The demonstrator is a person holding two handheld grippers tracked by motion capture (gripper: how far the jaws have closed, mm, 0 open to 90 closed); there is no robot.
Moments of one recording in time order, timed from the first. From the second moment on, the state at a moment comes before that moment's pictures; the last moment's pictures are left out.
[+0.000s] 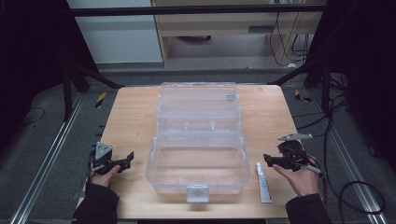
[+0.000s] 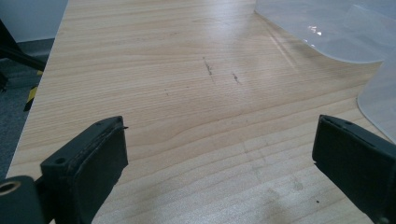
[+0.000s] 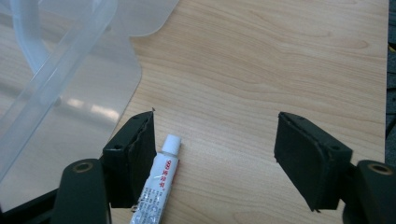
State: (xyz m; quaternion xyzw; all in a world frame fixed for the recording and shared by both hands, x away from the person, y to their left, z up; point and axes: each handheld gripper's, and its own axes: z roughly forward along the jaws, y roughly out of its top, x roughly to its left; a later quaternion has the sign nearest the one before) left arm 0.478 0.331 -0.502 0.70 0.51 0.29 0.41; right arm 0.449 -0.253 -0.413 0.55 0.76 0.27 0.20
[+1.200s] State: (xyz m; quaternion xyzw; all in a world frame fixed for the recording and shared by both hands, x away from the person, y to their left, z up) left arm 0.478 0.331 -0.502 0.70 0.50 0.29 0.41; right arm 0.450 -0.227 -0.441 0.57 0.80 0.17 0.10
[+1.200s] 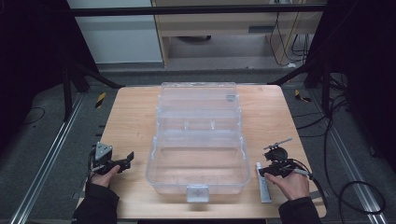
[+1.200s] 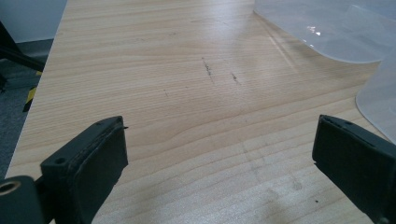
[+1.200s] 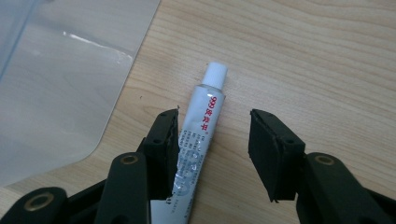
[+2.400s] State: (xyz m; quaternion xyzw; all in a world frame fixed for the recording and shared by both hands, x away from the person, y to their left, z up) left arm 0.478 0.332 -0.502 0.70 0.50 0.29 0.41; right arm 0.462 -0.210 -0.466 0.56 0.82 0.11 0.07
